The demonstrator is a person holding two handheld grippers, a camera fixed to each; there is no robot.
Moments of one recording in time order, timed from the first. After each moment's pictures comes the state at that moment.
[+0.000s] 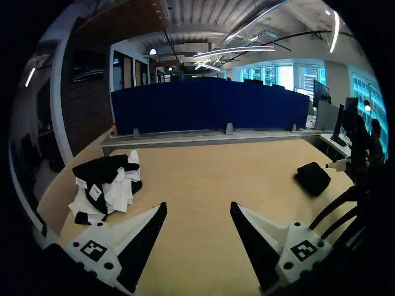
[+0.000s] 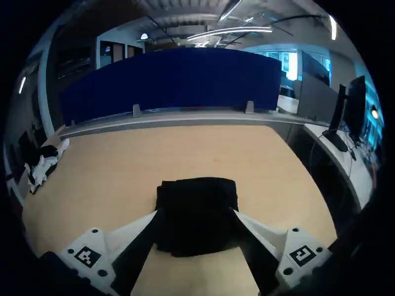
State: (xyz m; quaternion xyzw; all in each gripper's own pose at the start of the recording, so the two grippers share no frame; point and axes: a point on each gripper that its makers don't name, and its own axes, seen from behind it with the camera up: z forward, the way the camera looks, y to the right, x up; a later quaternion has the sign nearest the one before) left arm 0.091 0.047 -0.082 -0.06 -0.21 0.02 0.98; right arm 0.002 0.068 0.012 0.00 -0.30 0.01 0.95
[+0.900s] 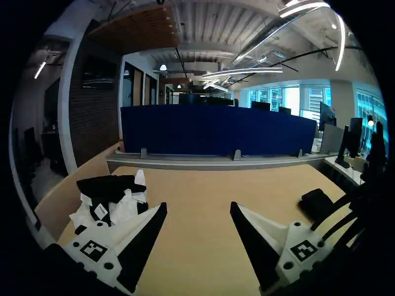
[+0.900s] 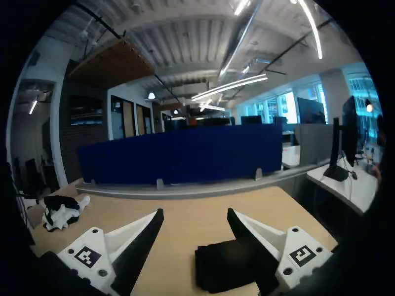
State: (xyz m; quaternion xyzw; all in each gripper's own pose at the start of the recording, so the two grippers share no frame) left arm 0.137 0.026 -0.051 -0.03 -0.14 -0.02 0.99; right arm 0.167 -0.003 0.009 0.03 -0.07 0.05 1.00
